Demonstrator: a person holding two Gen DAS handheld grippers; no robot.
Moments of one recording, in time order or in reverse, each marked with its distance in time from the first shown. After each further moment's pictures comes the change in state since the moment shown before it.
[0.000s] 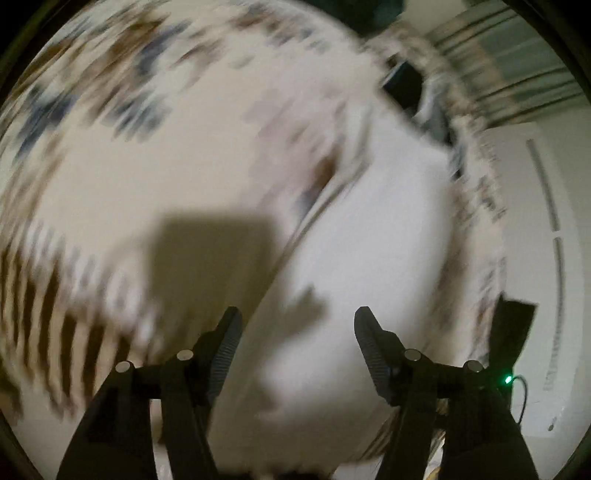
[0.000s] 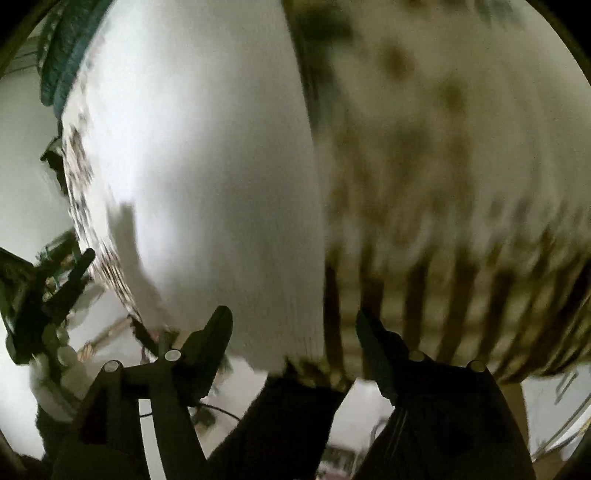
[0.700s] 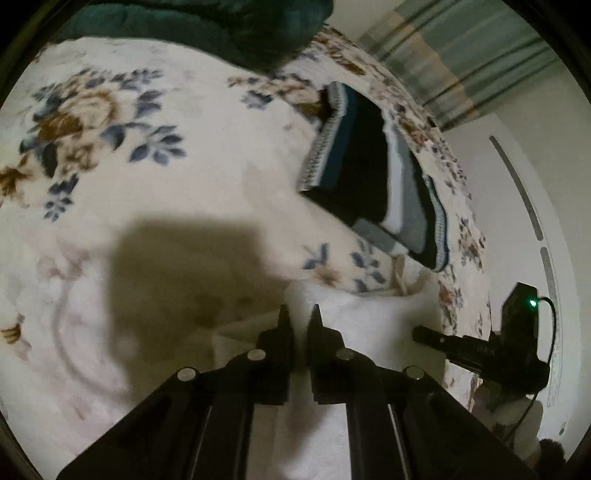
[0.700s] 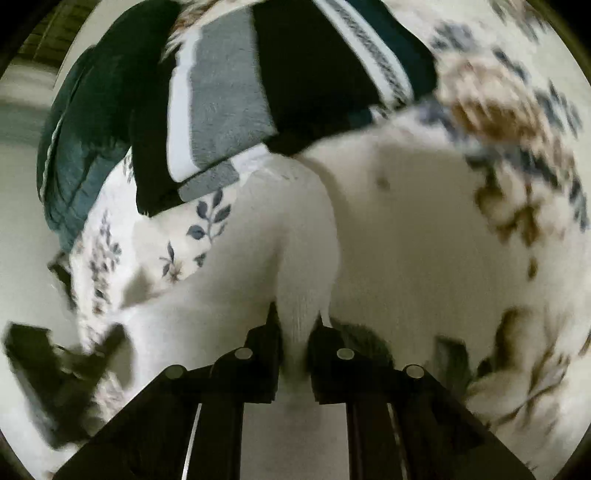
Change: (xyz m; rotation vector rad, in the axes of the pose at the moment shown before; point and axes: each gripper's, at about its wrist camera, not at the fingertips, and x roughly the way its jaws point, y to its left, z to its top) left arm 0.155 -0.076 0.239 0.193 -0.058 -0.111; right arm -0.072 0.089 0.333 -0.024 -0.445 -0.026
